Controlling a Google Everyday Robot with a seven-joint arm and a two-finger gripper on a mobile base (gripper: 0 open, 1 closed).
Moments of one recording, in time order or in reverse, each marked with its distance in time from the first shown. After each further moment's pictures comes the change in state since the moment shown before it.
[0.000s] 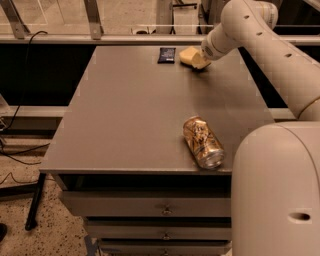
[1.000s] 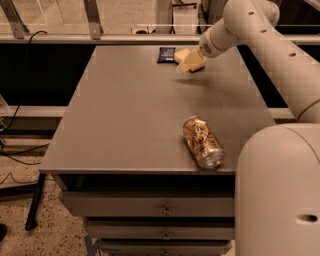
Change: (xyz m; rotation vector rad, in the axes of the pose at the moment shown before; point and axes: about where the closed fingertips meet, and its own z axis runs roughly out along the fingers) arm -0.017 0.014 -0.005 -0.064 -0.065 -0.028
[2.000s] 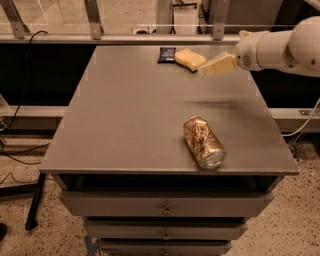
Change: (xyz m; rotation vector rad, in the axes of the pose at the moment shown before) arm 0.029 0.019 -0.130 0.029 -0.369 0.036
